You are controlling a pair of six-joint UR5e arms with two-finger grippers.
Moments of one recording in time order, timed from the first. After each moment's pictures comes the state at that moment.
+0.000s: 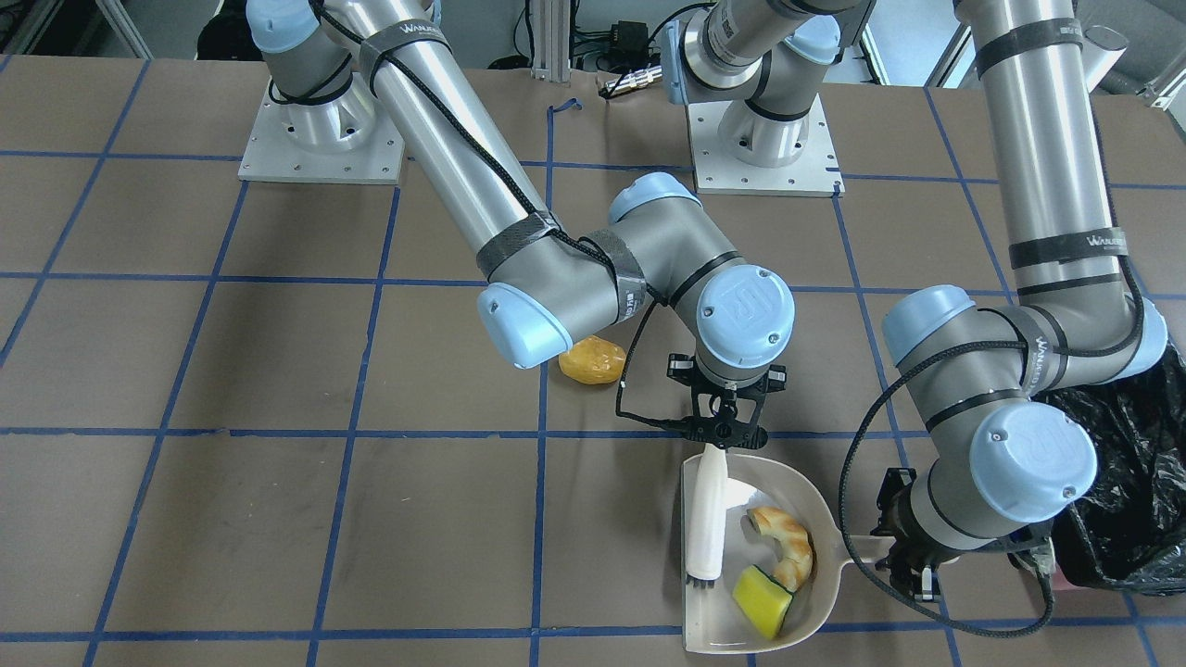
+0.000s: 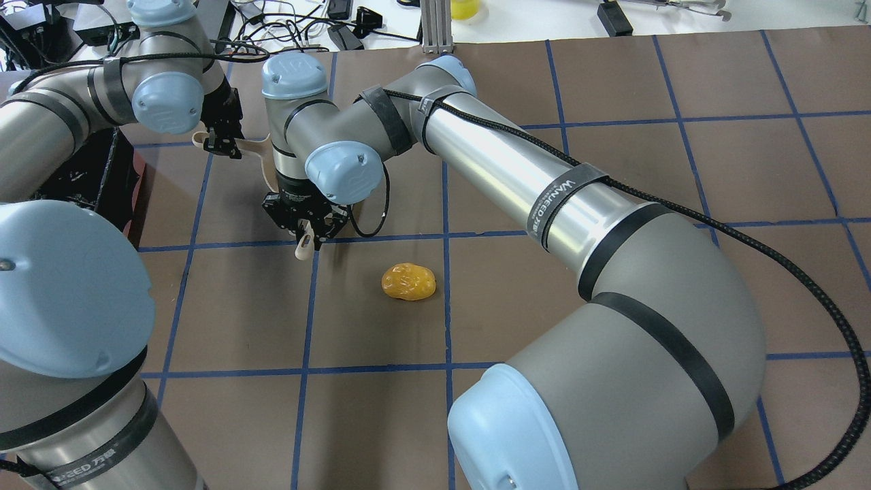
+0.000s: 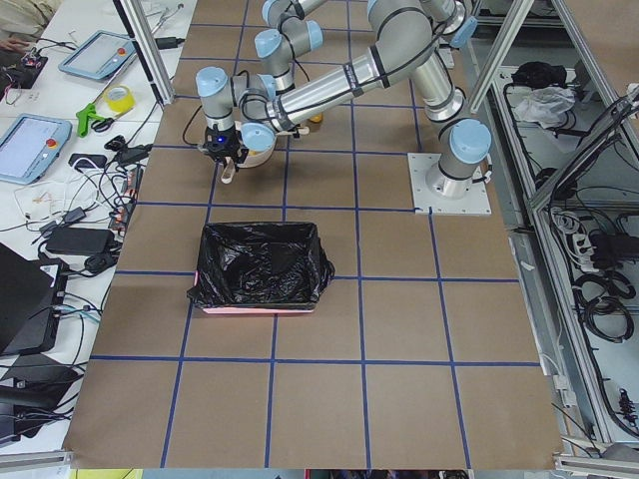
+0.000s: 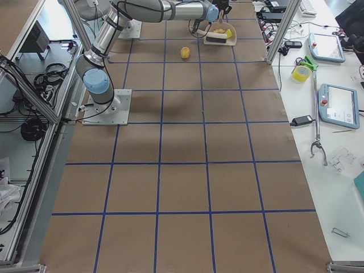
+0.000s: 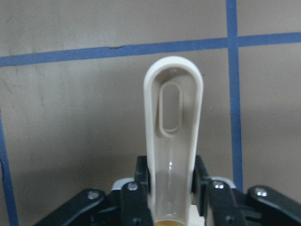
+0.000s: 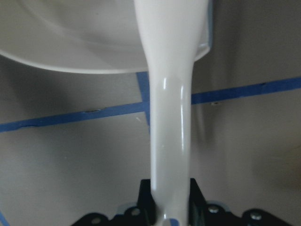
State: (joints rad) left arm -1.41 -2.20 -1.39 -1.09 1.68 -1.34; right arm 2.15 -0.77 1.05 -1.74 -1.29 0.75
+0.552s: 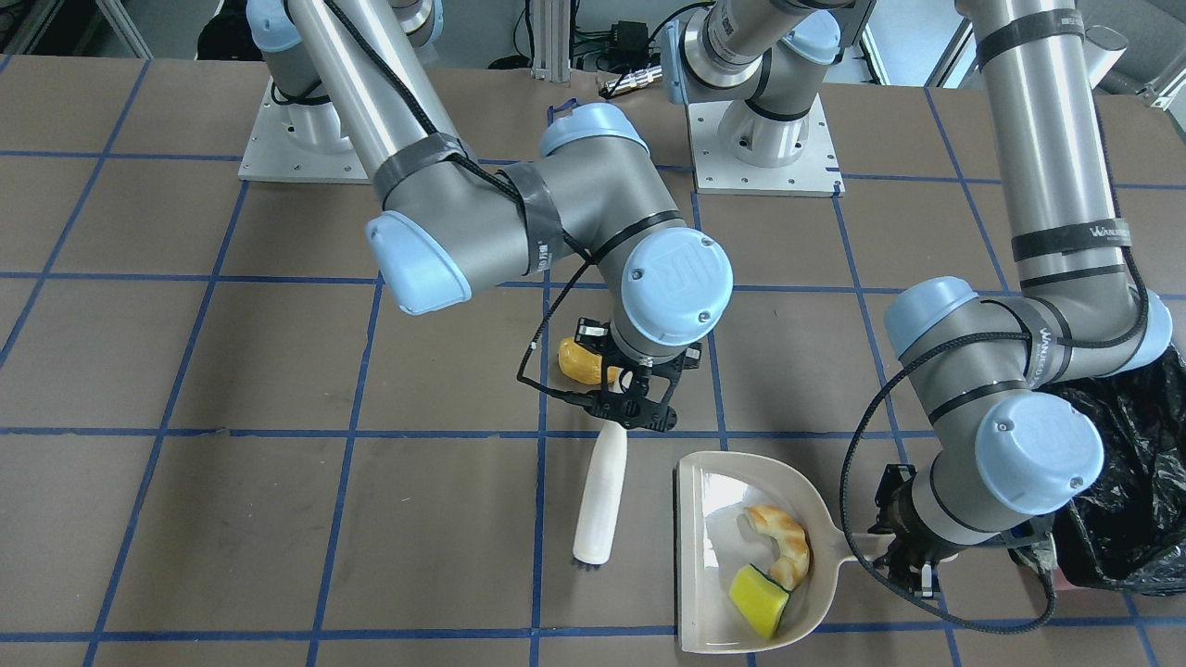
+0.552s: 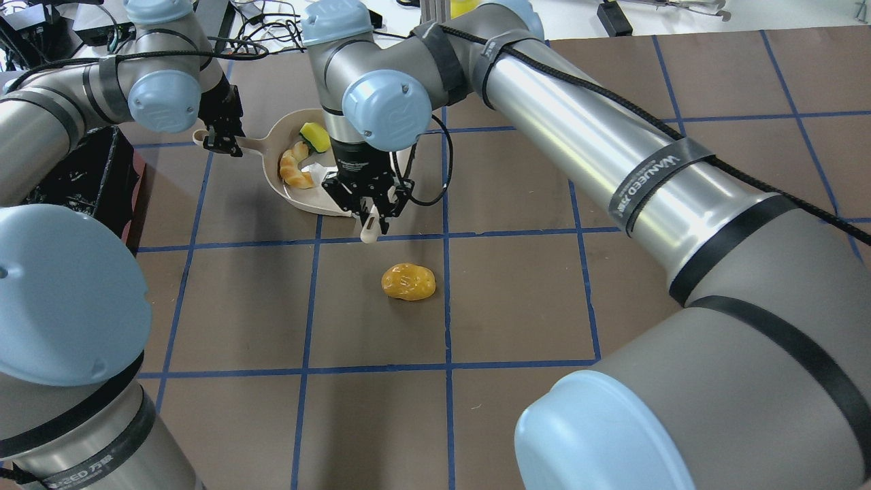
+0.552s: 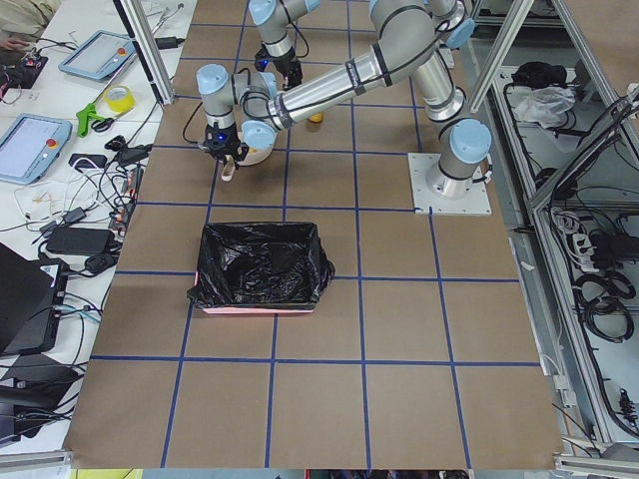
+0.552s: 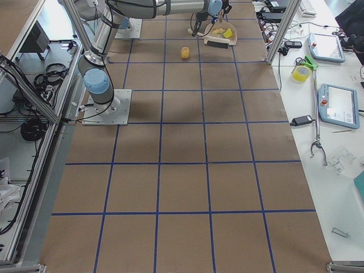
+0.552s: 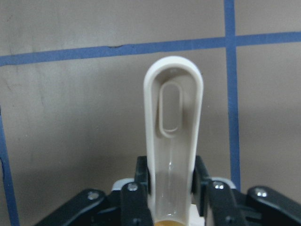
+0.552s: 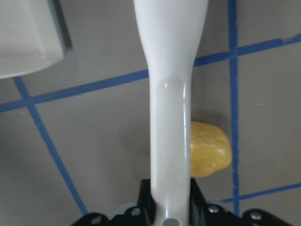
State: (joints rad) left arm -1.41 -2.18 -1.39 -1.10 1.64 -1.34; right arm 2.05 -0.93 1.13 -1.46 -1.43 0.67
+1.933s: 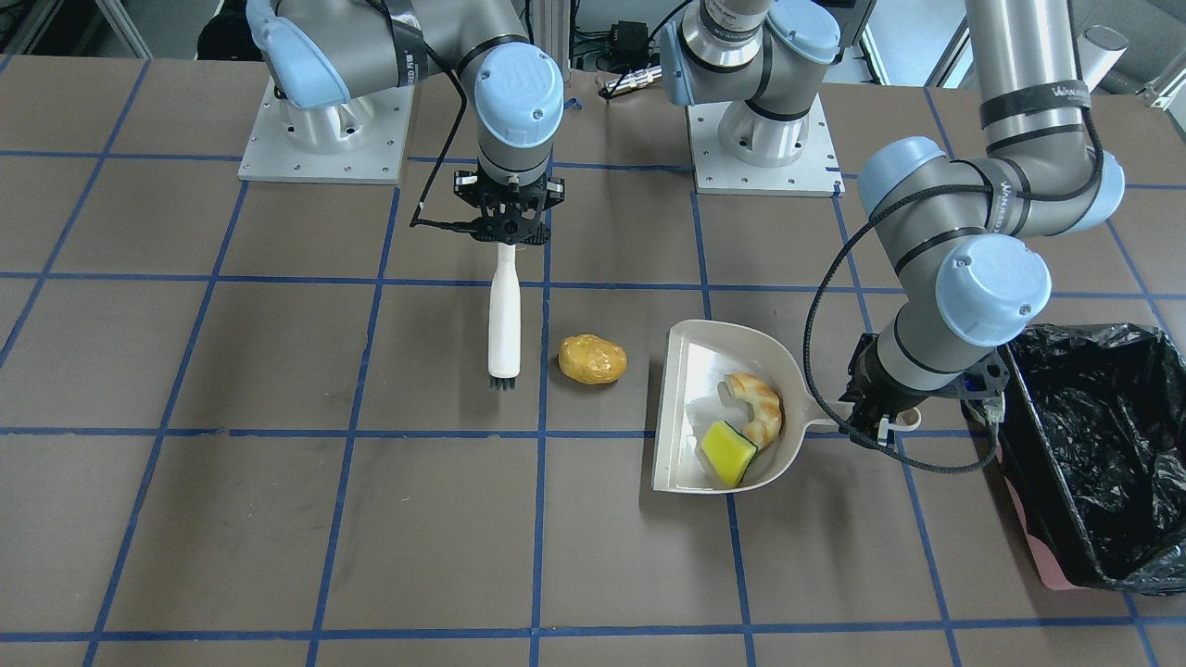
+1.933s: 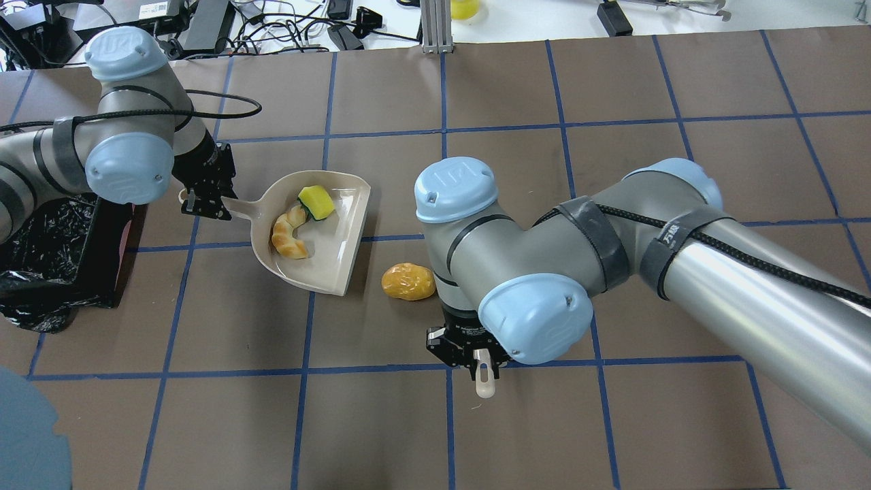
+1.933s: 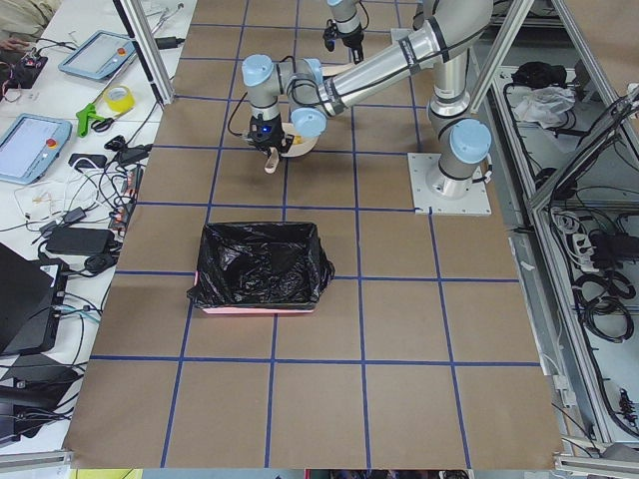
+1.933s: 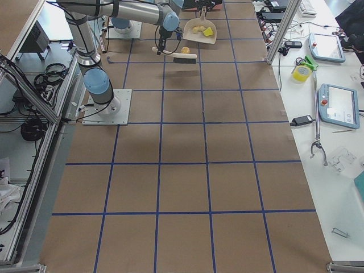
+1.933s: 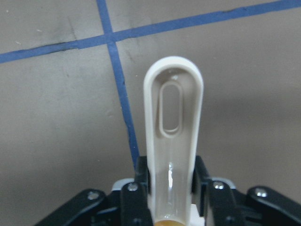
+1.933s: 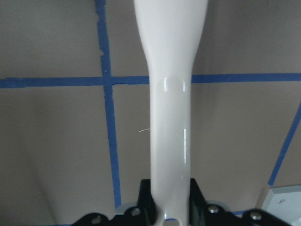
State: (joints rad) left arm -1.39 -1.86 -1.81 -1.10 1.65 -1.24; right arm 2.07 -1.43 1.90 -1.67 -1.49 0.48
